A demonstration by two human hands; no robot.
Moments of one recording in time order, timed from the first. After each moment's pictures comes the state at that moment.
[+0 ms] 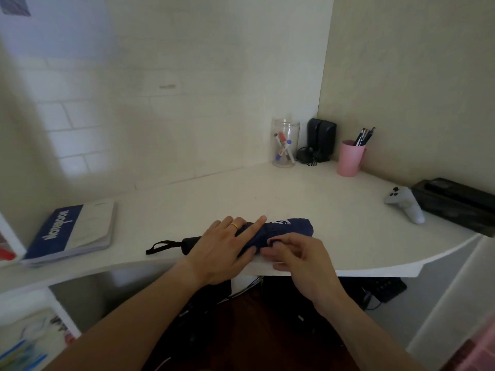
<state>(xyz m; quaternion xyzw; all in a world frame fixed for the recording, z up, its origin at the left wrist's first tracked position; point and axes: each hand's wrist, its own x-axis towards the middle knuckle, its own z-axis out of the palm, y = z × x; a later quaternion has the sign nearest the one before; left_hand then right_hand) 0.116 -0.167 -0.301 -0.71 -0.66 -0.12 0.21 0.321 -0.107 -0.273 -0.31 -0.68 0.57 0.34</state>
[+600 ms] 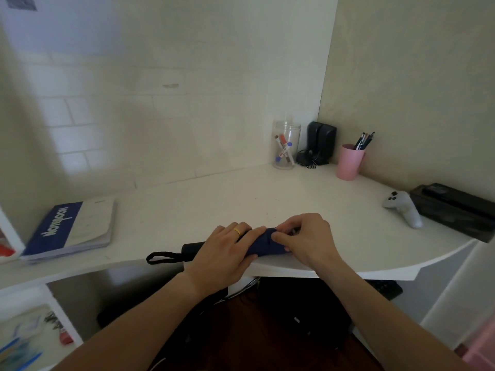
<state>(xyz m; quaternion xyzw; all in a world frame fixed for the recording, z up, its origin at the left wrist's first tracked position) 0.126 -0.178 -0.305 -0.72 -0.65 -0.18 0.20 0.302 -0.064 -0.255 -0.39 -0.82 0.30 0.31</state>
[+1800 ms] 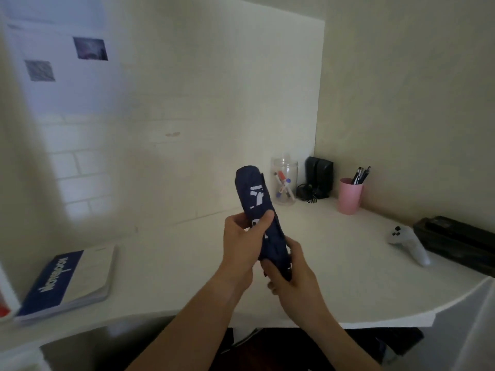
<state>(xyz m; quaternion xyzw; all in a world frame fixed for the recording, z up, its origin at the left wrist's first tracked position) 0.168 -0.112 -0.203 -0.27 -0.56 -0.74 -0.26 0.286 -0.086 -0.252 -0.25 -0.74 0.49 0.40</state>
